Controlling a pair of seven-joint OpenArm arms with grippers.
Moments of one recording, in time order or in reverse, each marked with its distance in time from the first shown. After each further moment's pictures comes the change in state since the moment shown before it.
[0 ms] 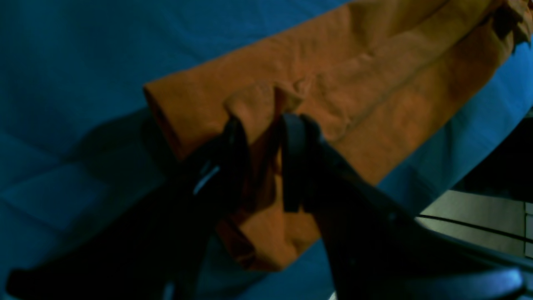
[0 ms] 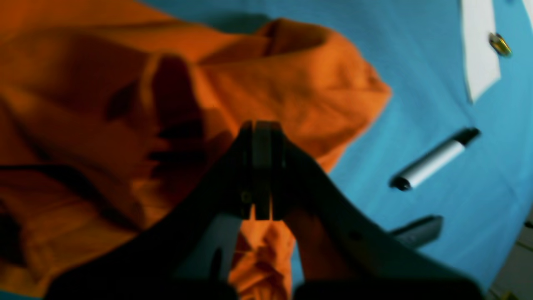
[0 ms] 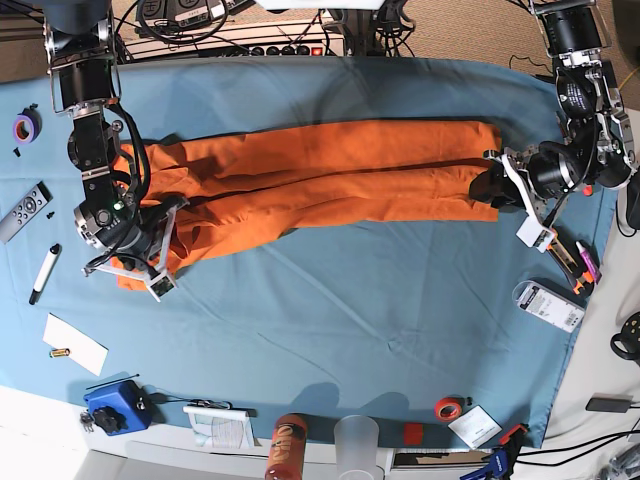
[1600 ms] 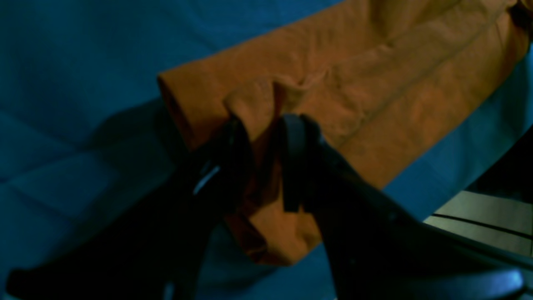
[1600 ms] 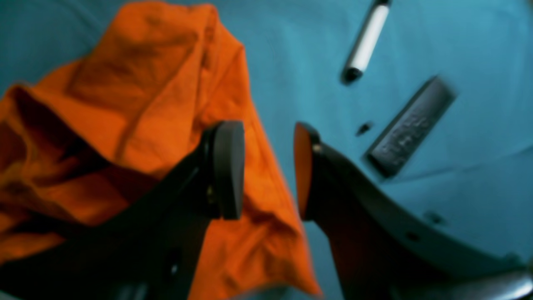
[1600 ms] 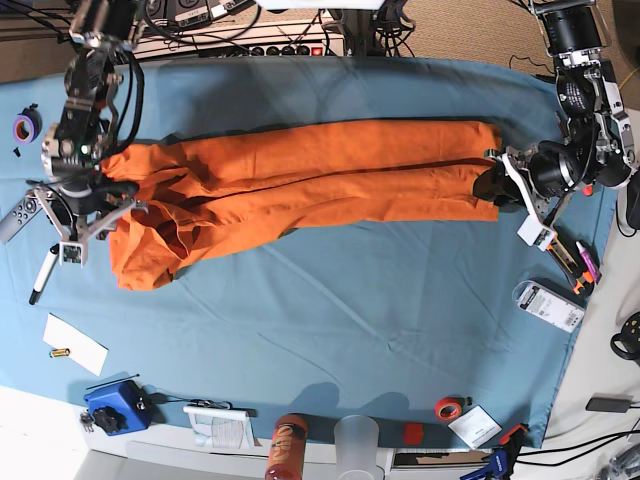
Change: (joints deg) left arm 0.2 0.0 0.0 0.0 2.6 0.2 -0.4; right arm -13.6 -13.8 29.6 10.3 -2.4 -14.8 8.1
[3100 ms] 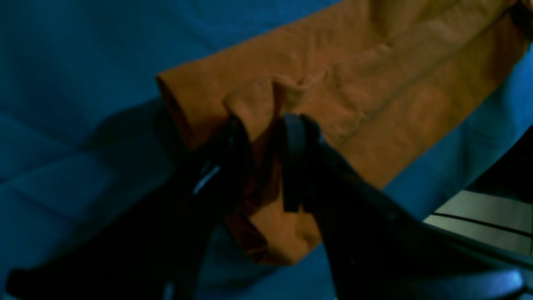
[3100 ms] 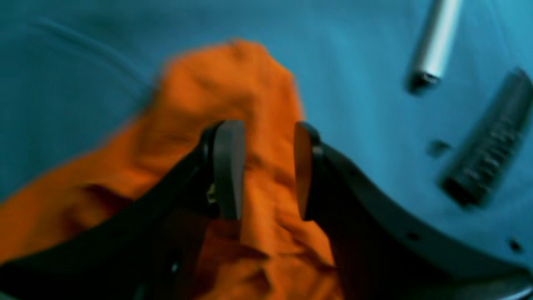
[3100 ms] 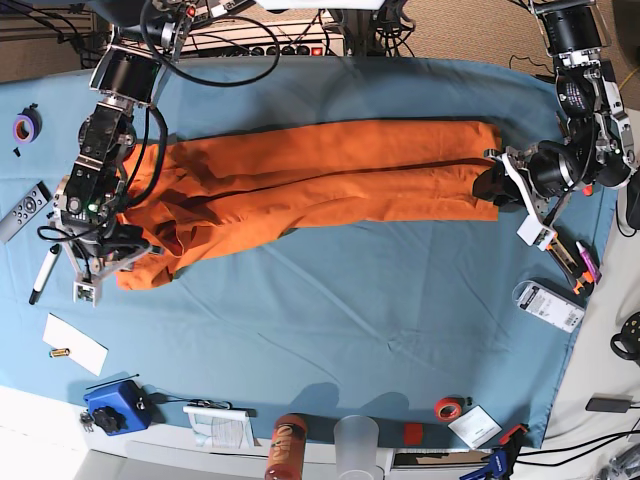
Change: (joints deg) left arm 0.0 0.0 0.0 0.0 0.0 -0.1 0.0; right arm 12.4 -5.2 0.6 -9.8 -0.9 2.0 -4.5
